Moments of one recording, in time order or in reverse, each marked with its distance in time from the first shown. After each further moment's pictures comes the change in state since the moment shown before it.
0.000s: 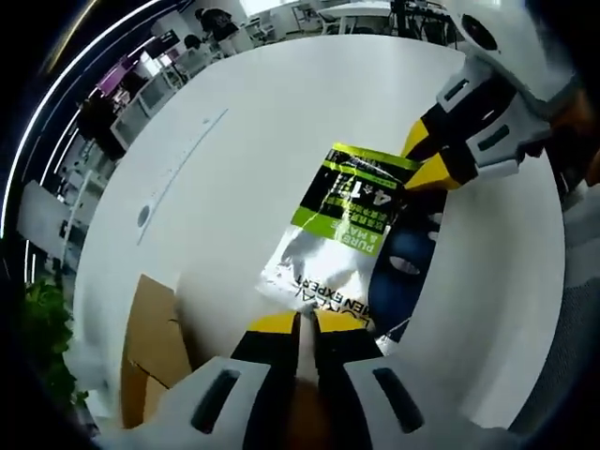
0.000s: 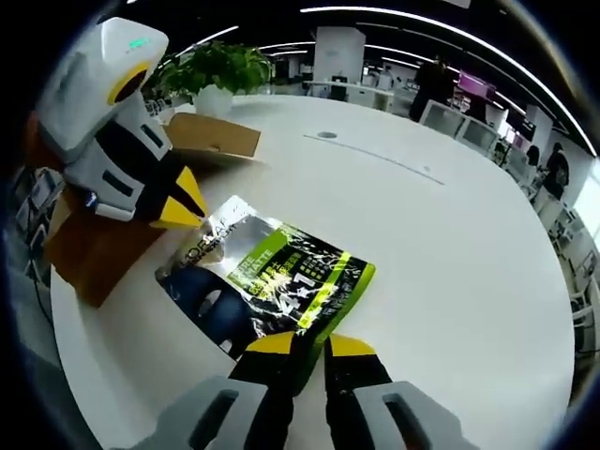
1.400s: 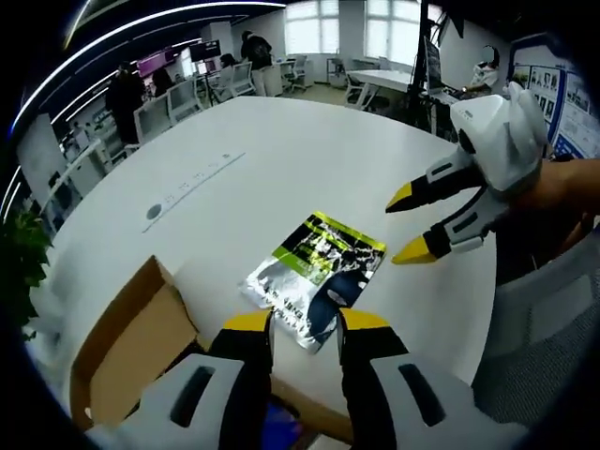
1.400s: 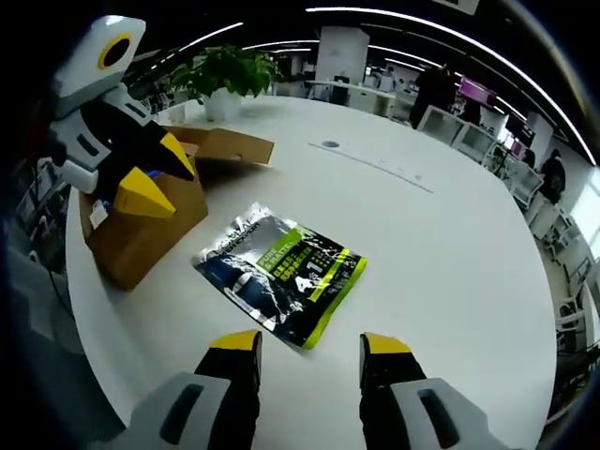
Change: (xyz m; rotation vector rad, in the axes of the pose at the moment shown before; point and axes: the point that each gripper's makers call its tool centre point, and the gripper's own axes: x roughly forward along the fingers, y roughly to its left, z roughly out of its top) left arm -0.080 -0.026 0.014 -0.266 -0.248 -0.120; right arm -0.061 0.011 -0.002 -0.026 0.005 -0.016
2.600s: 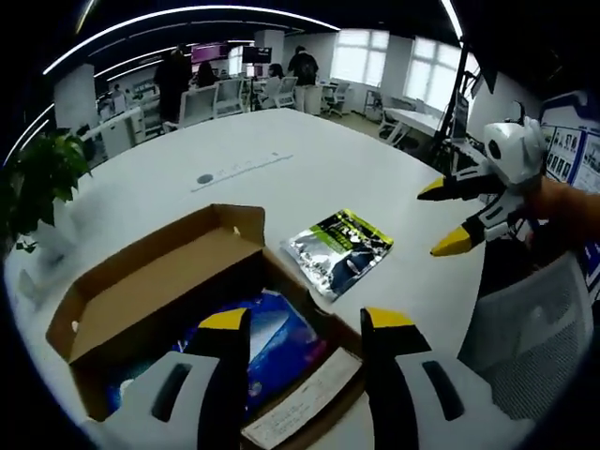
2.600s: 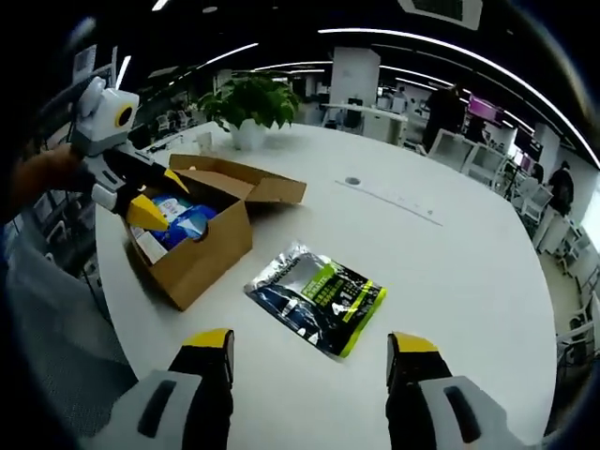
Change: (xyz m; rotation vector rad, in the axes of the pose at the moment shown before) left arm -0.078 0.035 -0.055 -0.241 -0.121 0.048; right arm -0.049 0.034 0.034 -0.017 -0.099 0.088
